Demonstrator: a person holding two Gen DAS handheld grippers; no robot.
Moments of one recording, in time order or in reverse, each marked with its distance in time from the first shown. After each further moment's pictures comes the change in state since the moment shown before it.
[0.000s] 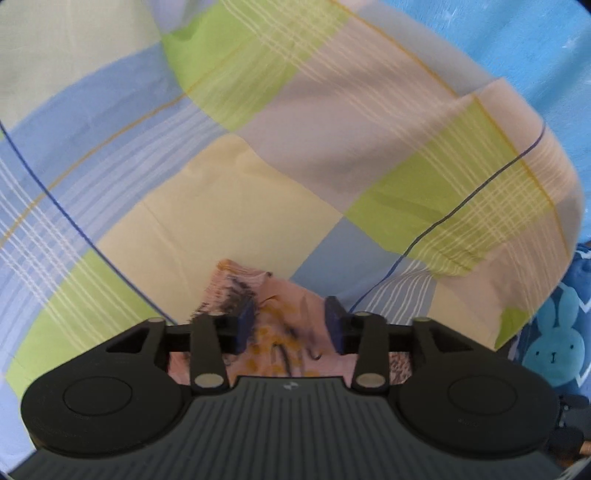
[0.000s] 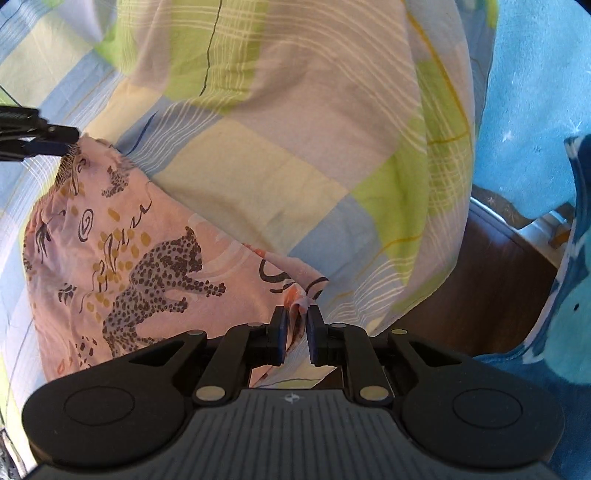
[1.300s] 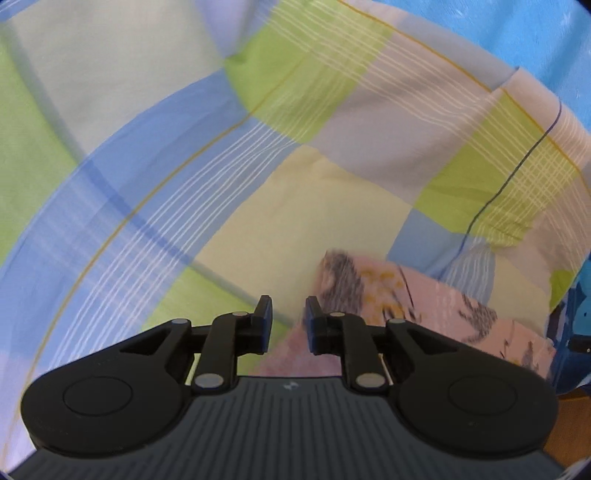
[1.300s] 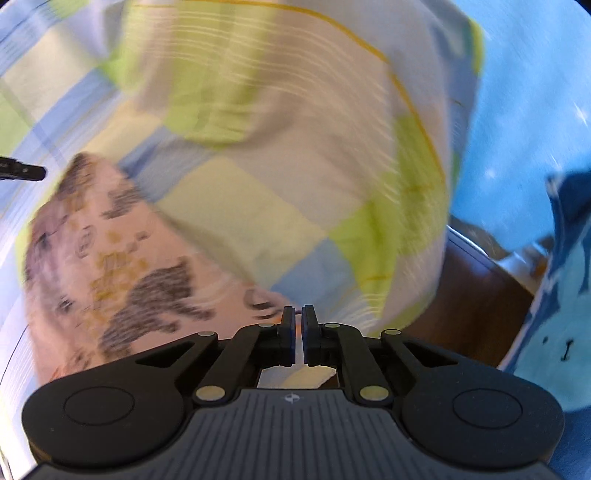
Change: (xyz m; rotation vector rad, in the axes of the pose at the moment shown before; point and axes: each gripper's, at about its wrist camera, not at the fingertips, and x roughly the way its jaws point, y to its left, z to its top) left arm -0.030 0.040 -0.035 0.095 -0.038 0.132; right arm -0.031 0.011 0.010 -0.100 -0.061 -0.013
